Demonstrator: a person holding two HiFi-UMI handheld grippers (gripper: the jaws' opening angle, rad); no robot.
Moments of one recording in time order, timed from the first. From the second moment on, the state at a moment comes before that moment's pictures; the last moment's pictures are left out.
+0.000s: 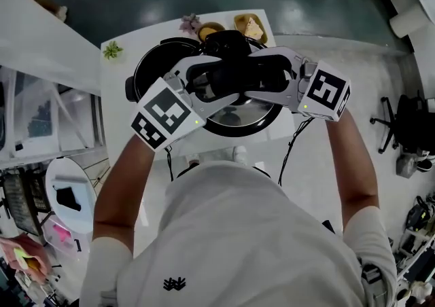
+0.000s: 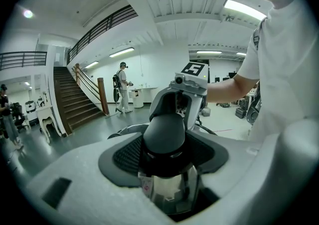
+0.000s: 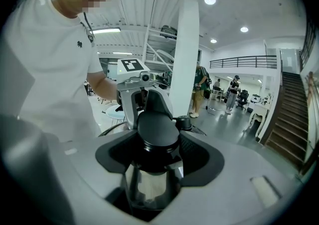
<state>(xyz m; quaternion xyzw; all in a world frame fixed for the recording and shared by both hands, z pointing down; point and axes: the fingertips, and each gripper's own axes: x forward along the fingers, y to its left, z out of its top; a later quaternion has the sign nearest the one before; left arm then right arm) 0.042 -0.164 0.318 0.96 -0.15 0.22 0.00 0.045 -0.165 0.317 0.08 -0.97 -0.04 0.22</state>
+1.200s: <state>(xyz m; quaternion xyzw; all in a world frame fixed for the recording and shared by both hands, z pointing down) 0.166 -0.129 0.399 0.96 -0.14 0.24 0.04 0.170 -0.131 0.397 0.08 -0.97 0.00 0.22</state>
